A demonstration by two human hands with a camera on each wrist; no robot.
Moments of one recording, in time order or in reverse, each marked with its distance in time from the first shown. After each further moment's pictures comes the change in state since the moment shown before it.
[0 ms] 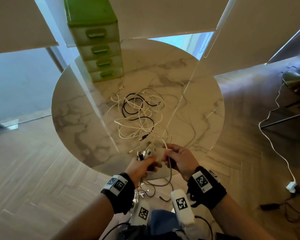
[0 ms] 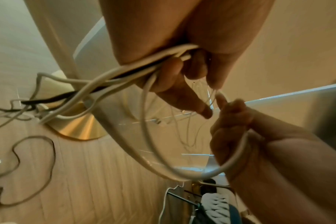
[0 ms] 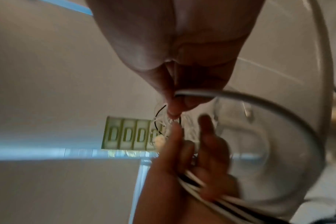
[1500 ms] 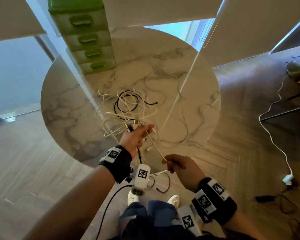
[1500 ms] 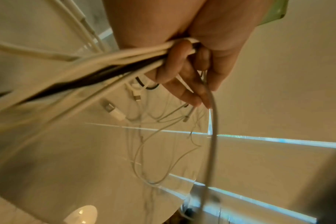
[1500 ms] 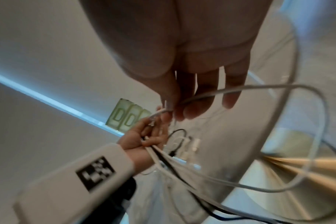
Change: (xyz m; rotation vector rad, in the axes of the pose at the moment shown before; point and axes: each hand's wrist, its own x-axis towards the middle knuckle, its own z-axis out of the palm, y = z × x) left_hand 0.047 0.044 0.012 -0.288 0.031 0.167; right_hand -0.025 0.016 -0.049 -0.631 -0.103 -0.151
